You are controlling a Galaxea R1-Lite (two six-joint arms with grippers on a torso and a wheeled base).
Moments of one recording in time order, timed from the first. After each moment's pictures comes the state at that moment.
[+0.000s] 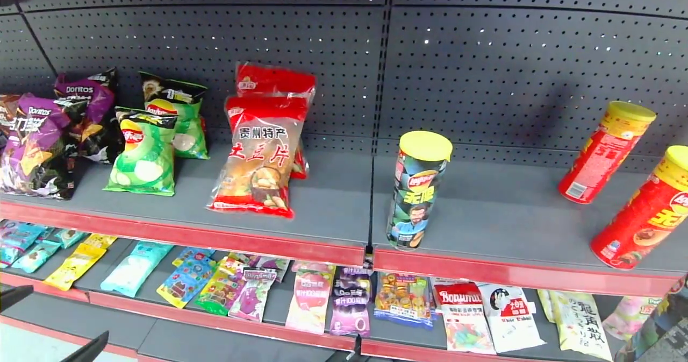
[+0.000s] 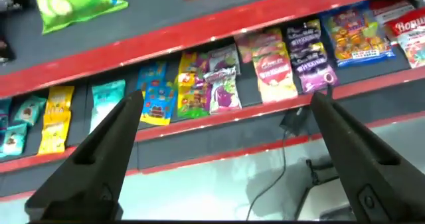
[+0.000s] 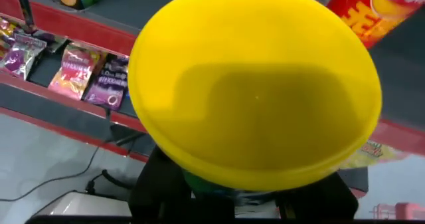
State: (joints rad) left arm -0.18 0.68 -0.39 0.10 -0.01 0.26; right arm 0.16 0.63 -0.43 0.12 -0.09 -0.16
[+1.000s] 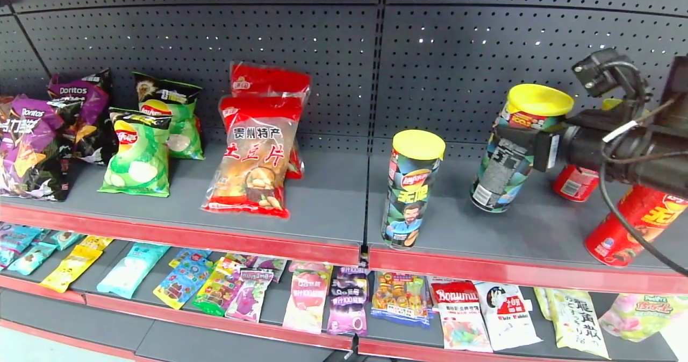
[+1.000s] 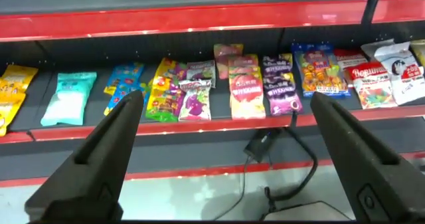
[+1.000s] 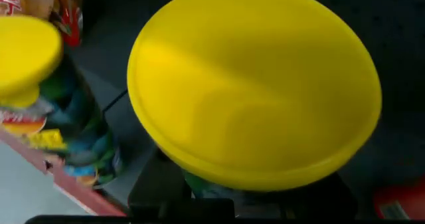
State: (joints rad) left arm -0.18 0.30 -0.24 0.19 -0.02 0.02; right arm 0.21 1.54 -0.92 -0.46 0.16 -0.19
